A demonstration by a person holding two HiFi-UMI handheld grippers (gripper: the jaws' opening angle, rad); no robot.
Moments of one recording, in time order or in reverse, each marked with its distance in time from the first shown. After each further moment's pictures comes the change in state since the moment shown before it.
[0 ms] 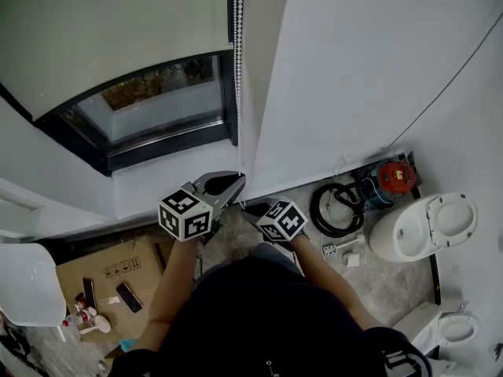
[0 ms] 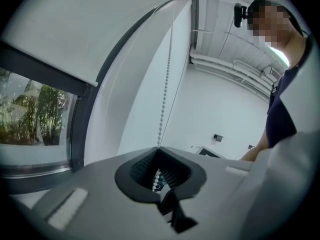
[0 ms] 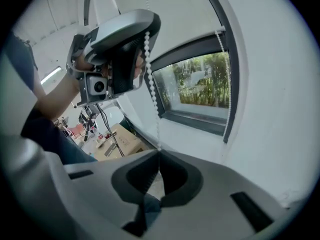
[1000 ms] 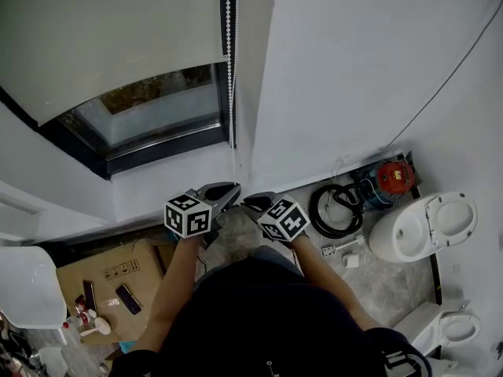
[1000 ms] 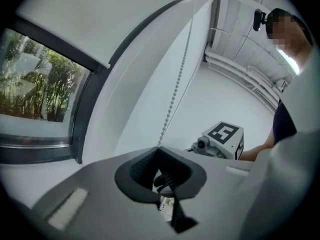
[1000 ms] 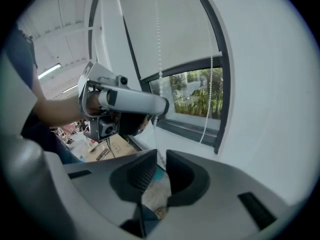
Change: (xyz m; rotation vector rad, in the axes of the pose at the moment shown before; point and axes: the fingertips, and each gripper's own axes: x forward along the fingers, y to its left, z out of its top) left arm 0.015 0.023 -0.062 -0.168 0.076 0.023; right arm -0.024 -0.015 0.023 -0.042 -0.087 -0.082
